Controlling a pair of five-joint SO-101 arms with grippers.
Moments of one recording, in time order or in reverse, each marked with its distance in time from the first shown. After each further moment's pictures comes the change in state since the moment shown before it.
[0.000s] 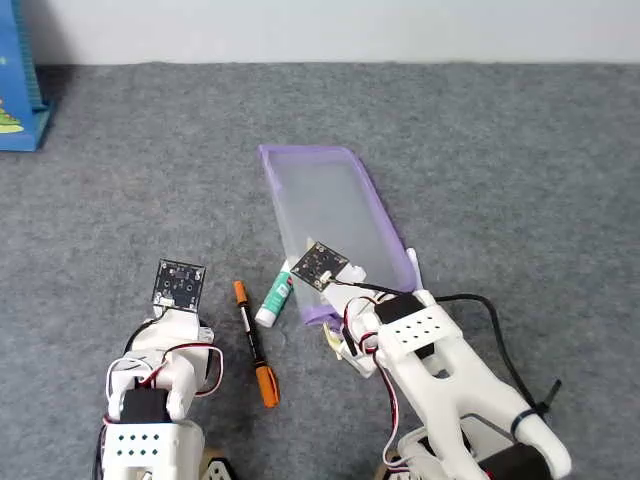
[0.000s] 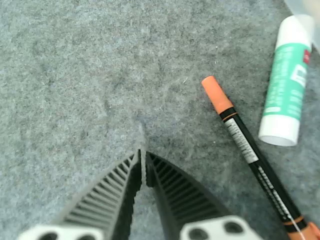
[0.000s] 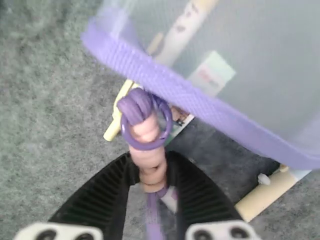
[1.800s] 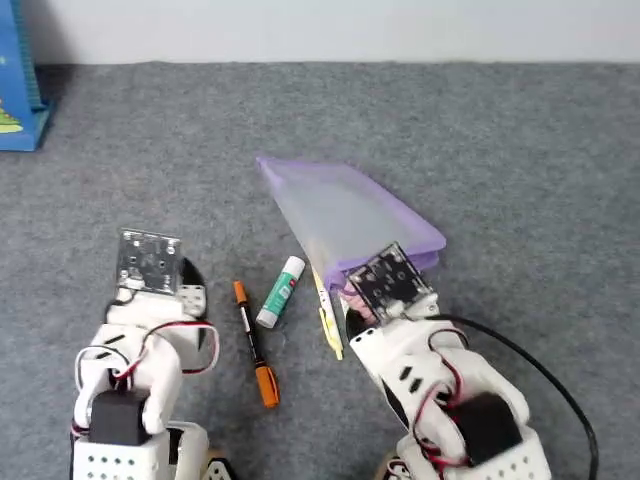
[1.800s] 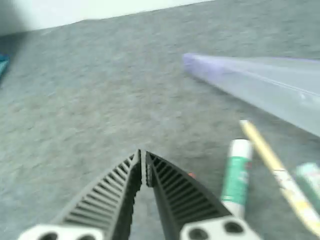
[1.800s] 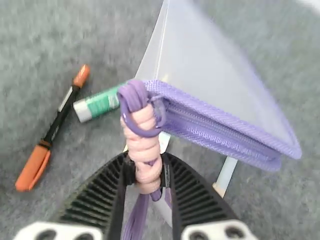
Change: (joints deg) left arm 6.8 0.0 -28.6 10.9 6.2; right arm -1.9 -57.6 0.1 17.4 -12.9
